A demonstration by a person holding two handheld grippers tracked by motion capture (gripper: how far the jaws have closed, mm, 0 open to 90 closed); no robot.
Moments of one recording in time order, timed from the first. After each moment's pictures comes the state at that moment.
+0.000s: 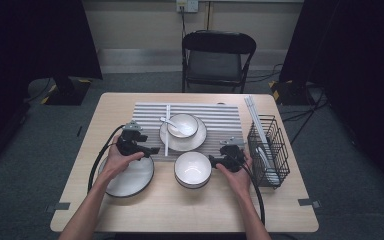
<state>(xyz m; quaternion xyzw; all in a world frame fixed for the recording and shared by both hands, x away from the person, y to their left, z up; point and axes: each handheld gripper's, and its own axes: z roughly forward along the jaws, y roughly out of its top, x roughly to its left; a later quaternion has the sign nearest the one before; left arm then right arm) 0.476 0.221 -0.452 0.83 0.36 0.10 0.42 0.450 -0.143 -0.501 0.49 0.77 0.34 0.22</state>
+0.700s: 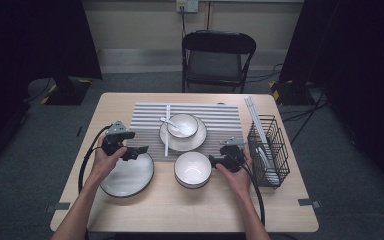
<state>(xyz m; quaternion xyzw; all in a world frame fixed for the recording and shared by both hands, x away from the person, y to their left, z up) 0.454 0.257 -0.435 0.81 0.34 0.16 0.44 0.450 -0.143 -0.501 0.49 0.77 0.34 0.22</state>
